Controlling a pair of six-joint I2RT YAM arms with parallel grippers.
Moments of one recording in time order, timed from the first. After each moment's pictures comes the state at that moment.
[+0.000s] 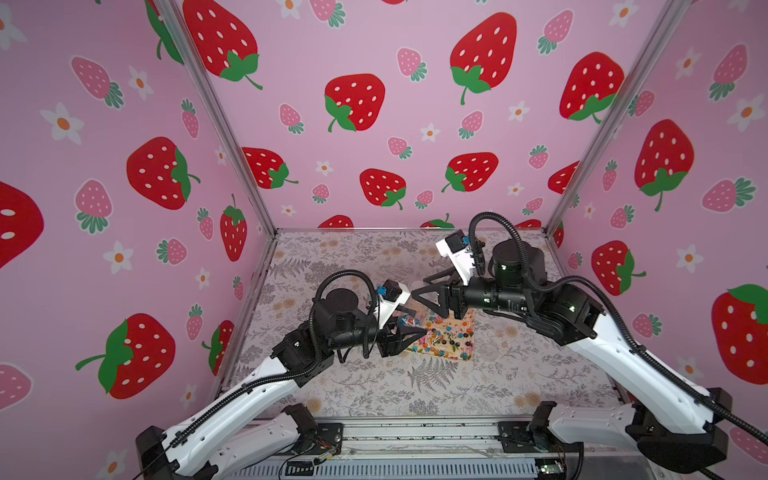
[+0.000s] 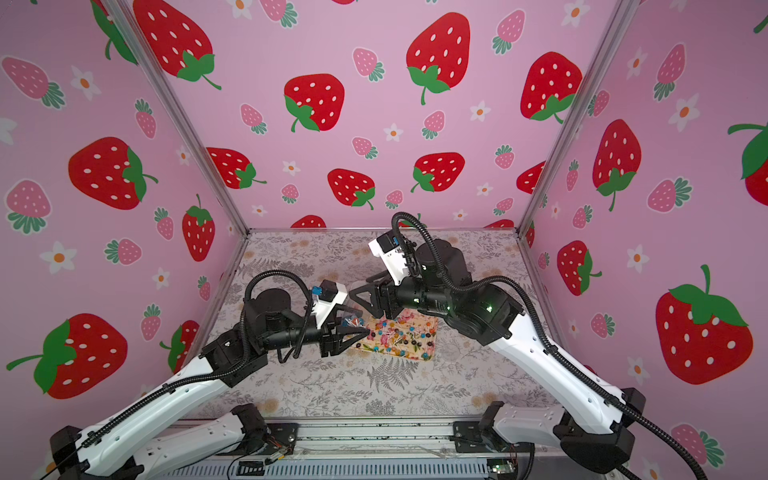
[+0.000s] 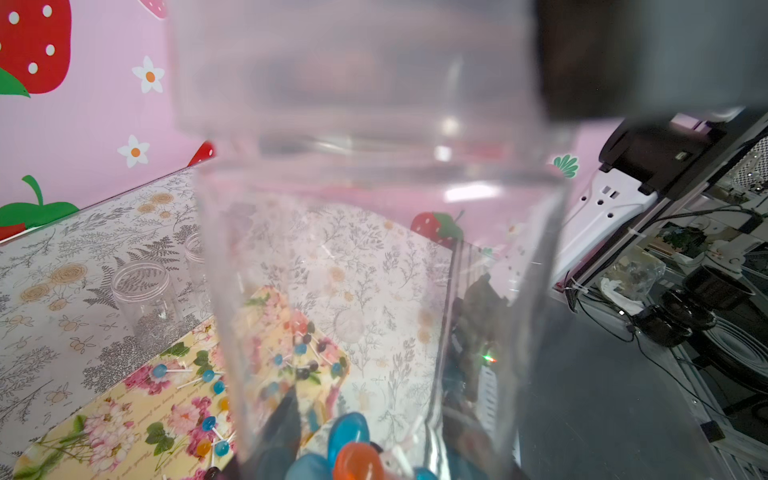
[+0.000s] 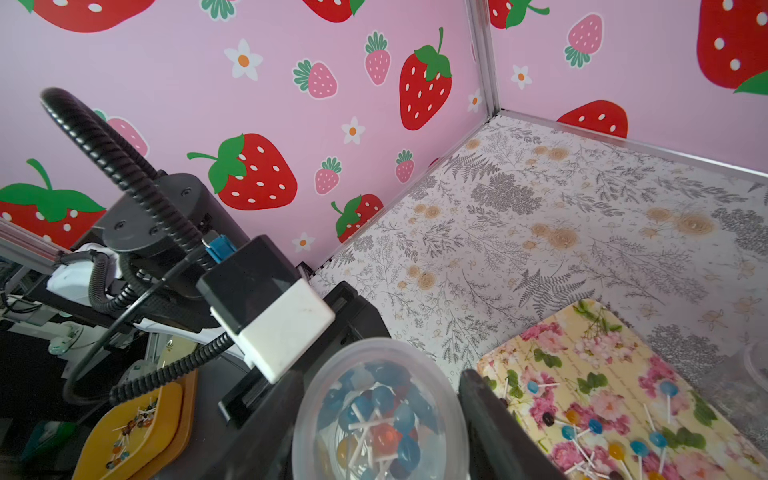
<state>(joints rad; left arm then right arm) -0.79 0.92 0.89 -0.24 0.48 -0.10 0.99 1.21 1.50 -0.63 -0.33 0.33</state>
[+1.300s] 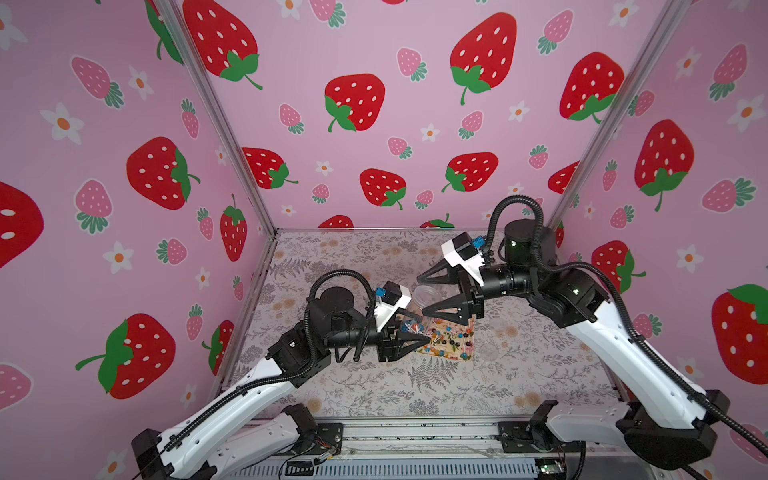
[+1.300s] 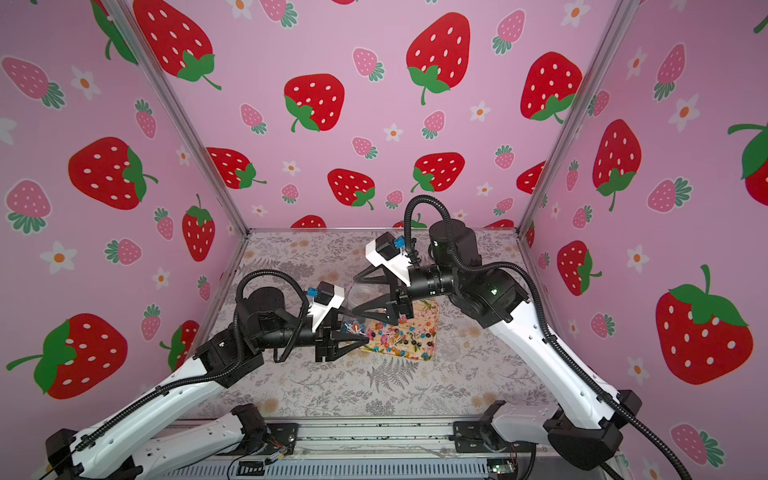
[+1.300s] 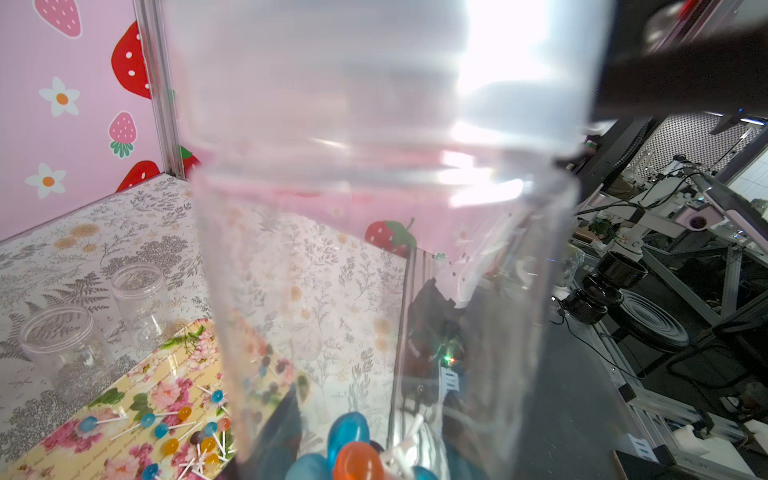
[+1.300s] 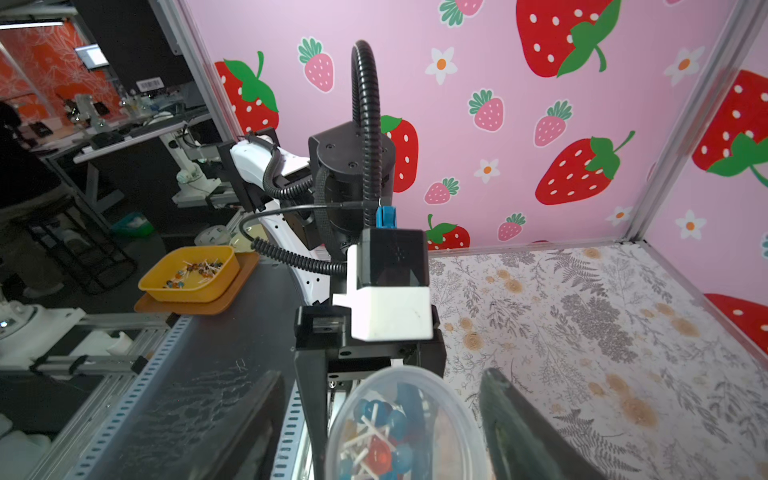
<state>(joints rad) -0.79 0.91 0.93 -0.23 0.62 -0.12 0.84 1.25 1.58 -0.62 -0.91 -0.16</state>
